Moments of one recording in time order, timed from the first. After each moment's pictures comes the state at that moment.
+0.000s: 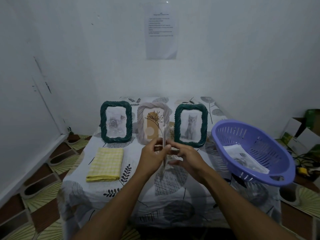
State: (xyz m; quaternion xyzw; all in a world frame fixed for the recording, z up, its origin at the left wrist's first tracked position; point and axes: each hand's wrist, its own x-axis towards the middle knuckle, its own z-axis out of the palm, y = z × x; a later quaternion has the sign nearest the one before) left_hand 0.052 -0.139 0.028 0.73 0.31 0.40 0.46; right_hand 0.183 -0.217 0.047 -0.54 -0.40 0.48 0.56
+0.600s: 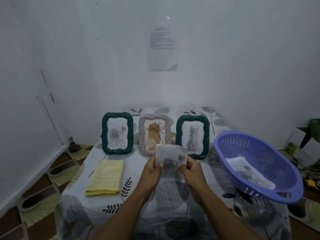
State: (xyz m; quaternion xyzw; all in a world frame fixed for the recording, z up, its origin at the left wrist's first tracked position) left_hand 0.055 -0.138 0.006 0.62 0.31 0.38 0.61; right_hand 0.180 -0.209 0.015 -0.62 -0.34 0.33 0.62
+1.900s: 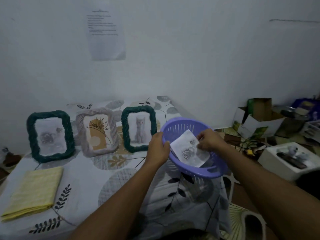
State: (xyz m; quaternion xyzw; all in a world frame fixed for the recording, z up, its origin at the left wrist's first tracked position) left_hand 0.243 -0.193 0.039 0.82 0.33 0.27 0.39; right_hand 0.406 -0.305 0.073 -0.90 -0.34 0.13 0.23
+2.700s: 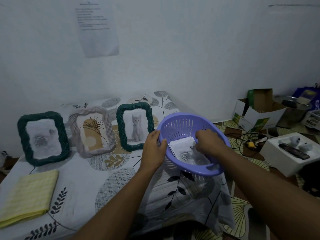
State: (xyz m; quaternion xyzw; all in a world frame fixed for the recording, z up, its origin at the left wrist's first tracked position) left_hand 0.240 -0.186 0.013 0.81 0.31 0.31 0.40; right_hand 0.398 -0.306 0.061 -0.91 -0.41 0.04 0.04
